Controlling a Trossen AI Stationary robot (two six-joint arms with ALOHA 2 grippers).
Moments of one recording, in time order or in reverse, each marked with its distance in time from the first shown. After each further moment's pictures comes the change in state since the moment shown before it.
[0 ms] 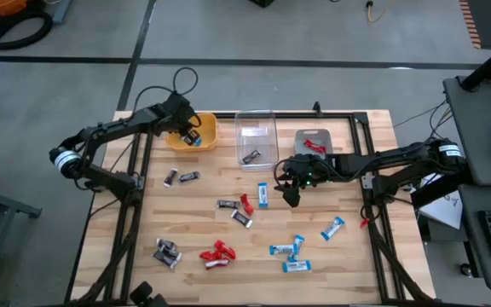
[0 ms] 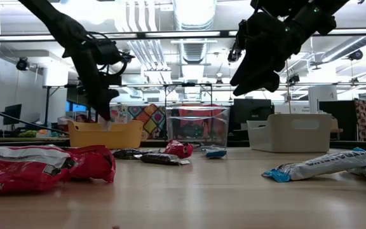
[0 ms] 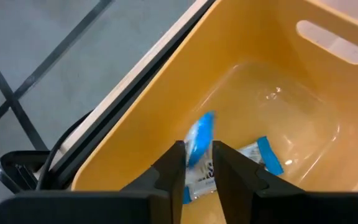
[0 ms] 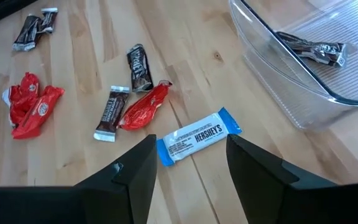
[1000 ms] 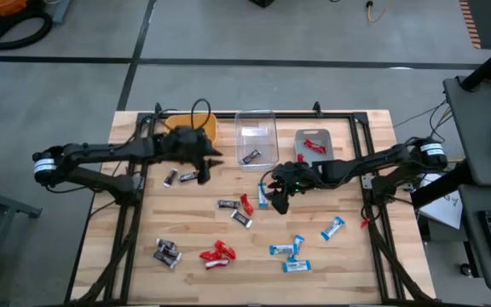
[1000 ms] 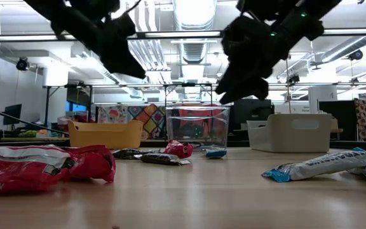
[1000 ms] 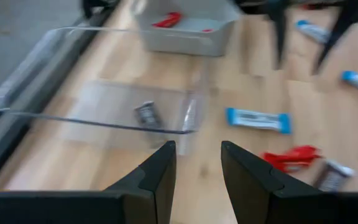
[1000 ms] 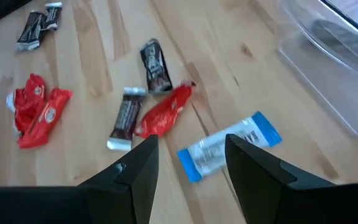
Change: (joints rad) left arm -0.552 -0.227 -0.097 0.257 0.263 -0.102; right arm 0.062 0.176 0.076 0.082 0.019 0.067
